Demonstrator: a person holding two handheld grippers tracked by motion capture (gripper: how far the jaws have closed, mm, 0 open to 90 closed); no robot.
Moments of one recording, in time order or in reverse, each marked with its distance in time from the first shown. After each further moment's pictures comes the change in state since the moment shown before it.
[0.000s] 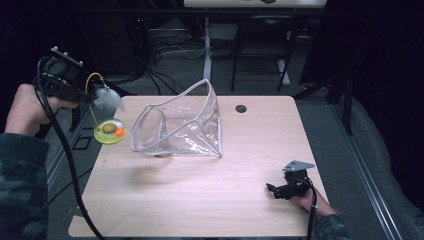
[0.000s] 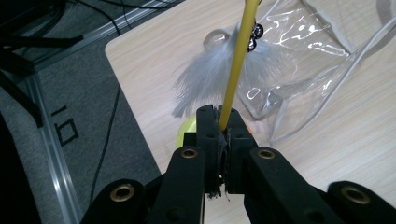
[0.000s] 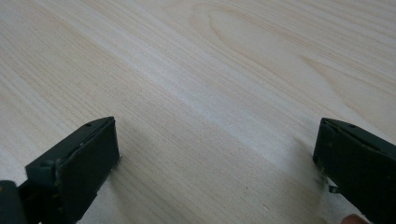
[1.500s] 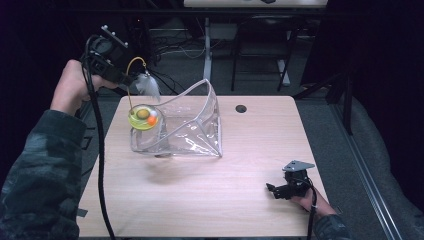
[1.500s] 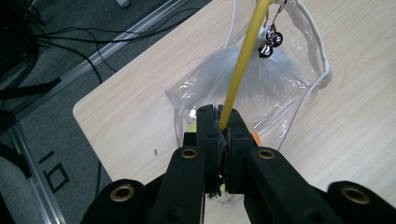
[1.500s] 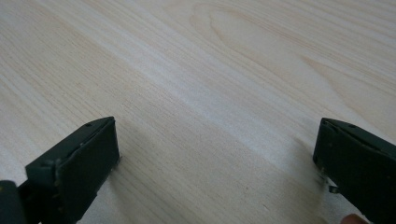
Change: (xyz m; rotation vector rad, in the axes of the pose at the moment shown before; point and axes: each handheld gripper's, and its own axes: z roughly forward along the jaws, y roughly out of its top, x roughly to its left) left arm -0.056 0.082 0.019 -0.030 -0.080 0.146; right arm 0.000 0.000 0.000 -0.002 0.006 -0.002
